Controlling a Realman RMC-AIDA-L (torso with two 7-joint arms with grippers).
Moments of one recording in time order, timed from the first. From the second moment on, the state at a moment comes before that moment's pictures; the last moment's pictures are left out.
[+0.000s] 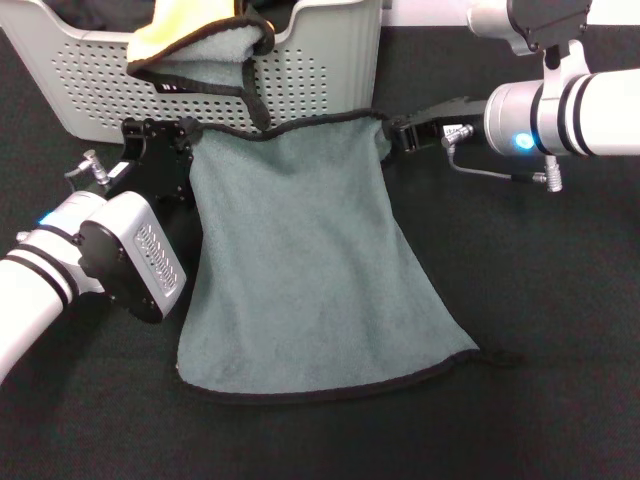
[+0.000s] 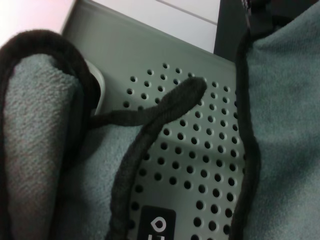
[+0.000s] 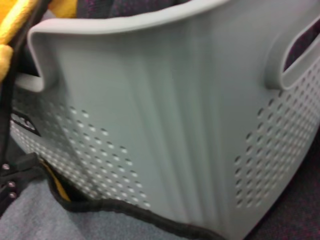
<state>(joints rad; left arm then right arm) -0.48 -2.11 1.47 0.16 0.33 0.93 0.83 0.89 2.02 -1.78 -0.54 -1.50 -0.53 2.09</state>
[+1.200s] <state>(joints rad) -0.48 -2.11 1.47 0.16 0.33 0.93 0.85 0.94 2.03 -1.79 -0.53 -1.59 -0.45 2.13</state>
